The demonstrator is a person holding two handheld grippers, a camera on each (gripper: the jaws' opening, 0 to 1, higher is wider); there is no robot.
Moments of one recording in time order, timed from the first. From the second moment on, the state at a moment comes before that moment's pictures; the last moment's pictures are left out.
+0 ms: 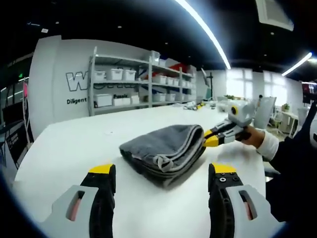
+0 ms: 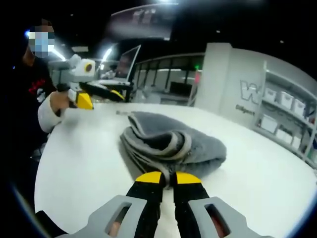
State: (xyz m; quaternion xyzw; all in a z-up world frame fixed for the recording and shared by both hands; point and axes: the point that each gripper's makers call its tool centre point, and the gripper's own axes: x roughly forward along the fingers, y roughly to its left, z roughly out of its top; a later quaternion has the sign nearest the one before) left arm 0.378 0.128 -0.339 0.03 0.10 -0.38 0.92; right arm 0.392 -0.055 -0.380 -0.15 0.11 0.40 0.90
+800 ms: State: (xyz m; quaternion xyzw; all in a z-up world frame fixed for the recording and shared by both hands) left arm 0.387 0.115 -0.376 0.09 0.14 -0.38 0.91; right arm 0.386 -0.057 -0.385 -0.15 0.12 0.41 0.89
